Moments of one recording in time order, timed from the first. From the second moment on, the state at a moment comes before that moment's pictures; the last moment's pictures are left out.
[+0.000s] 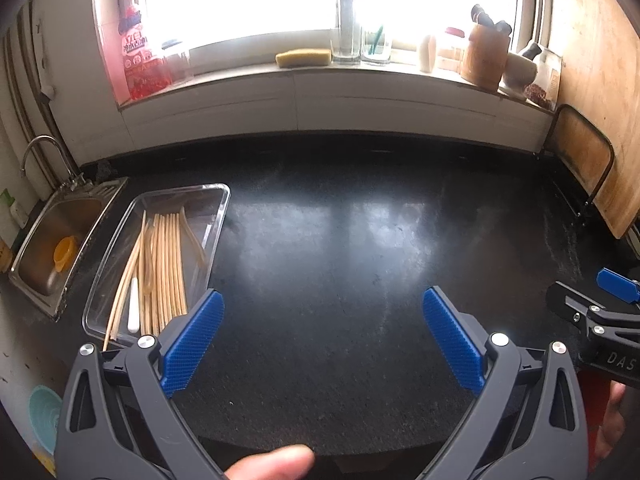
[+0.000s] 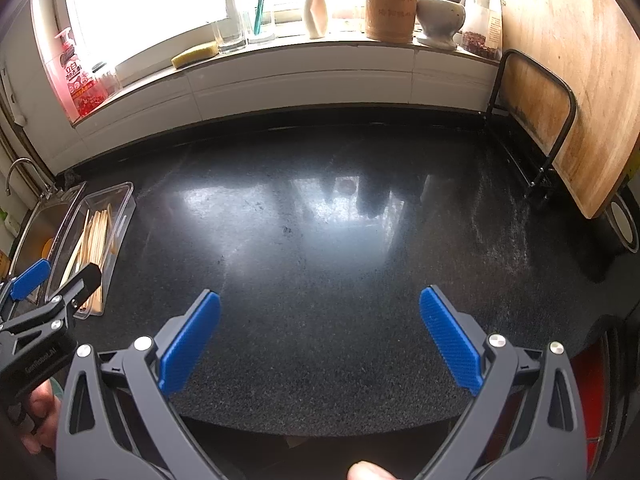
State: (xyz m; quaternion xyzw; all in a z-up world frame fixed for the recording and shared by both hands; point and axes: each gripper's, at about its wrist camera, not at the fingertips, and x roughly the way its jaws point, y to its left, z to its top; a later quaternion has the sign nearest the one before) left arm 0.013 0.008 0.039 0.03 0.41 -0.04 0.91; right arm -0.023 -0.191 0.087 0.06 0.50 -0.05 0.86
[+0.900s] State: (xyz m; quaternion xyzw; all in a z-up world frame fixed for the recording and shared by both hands) left arm 0.013 0.014 0.032 0.02 0.42 -0.04 0.90; right arm -0.026 -0.192 0.084 0.06 0.50 -0.05 0.86
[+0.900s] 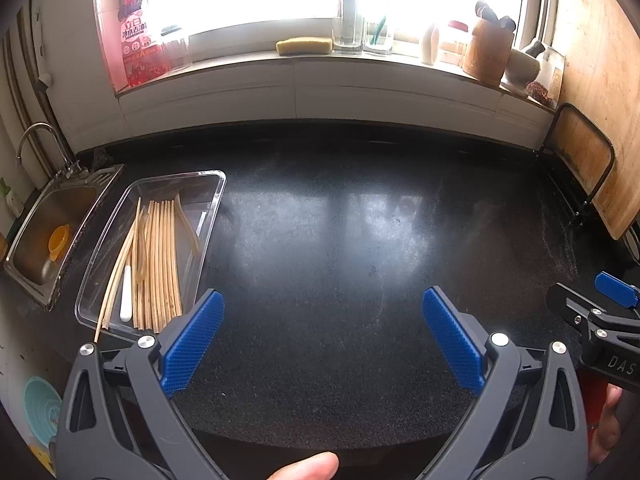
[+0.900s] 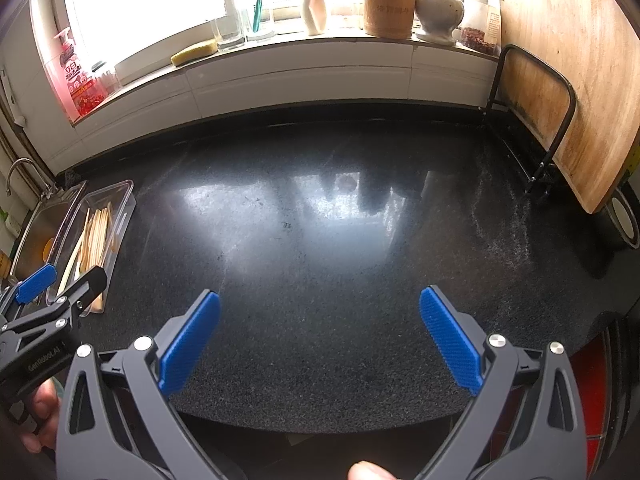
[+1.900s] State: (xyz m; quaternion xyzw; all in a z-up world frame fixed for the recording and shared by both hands) left arm 0.014 0.013 0.031 0.02 0.43 -0.04 0.90; right arm -0.024 -0.191 0.084 0.06 0.50 -0.04 0.86
